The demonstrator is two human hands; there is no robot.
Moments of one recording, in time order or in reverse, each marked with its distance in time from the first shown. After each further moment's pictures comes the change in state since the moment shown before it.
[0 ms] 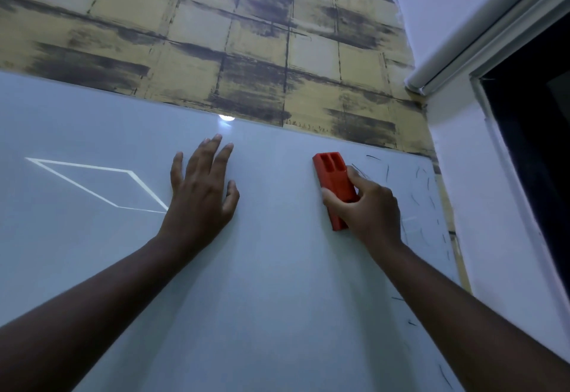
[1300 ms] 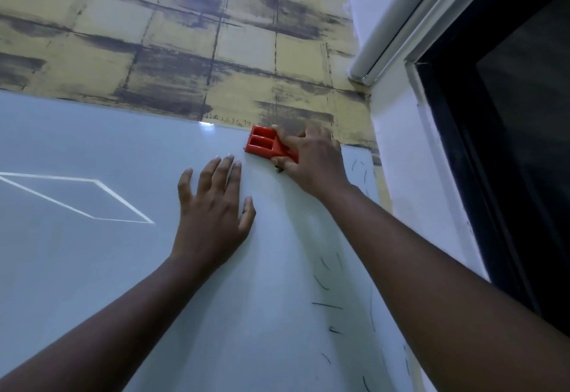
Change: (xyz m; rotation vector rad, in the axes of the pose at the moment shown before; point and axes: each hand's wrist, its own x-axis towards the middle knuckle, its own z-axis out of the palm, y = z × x) left_hand 0.007 0.135 0.090 0.279 -0.076 0.033; right_hand 0.097 0.052 -0.020 -0.255 -0.163 -0.308
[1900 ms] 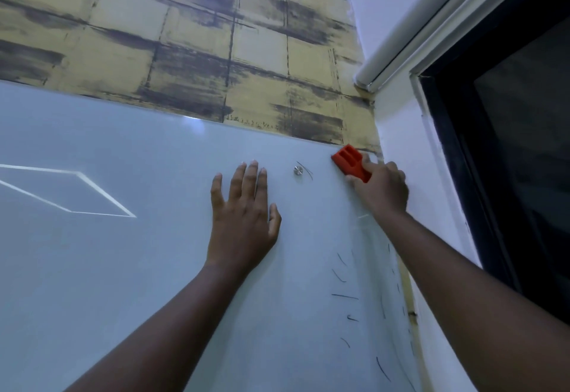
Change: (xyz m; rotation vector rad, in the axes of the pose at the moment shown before) left_hand -0.010 0.001 -0.004 -0.030 -0.029 0.032; right_hand -0.052 0.046 -0.023 -0.013 -0.023 0.583
